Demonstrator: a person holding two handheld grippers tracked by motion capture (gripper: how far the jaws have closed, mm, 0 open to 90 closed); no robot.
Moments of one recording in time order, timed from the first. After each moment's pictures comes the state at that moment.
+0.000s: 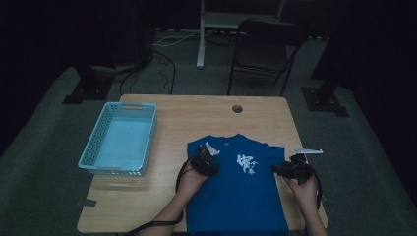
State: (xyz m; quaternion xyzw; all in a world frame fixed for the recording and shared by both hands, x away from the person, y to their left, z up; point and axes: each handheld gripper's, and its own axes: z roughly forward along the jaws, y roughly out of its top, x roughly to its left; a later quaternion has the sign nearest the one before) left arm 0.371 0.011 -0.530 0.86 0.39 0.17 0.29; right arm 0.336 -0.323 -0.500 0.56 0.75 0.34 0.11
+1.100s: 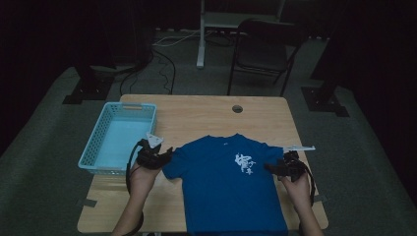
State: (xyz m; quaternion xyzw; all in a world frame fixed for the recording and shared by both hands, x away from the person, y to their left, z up) left arm 0.335 0.144 -0.457 0.76 0.49 0.23 0.35; right arm 0.347 -0.300 -0.497 0.55 0.75 0.35 0.09
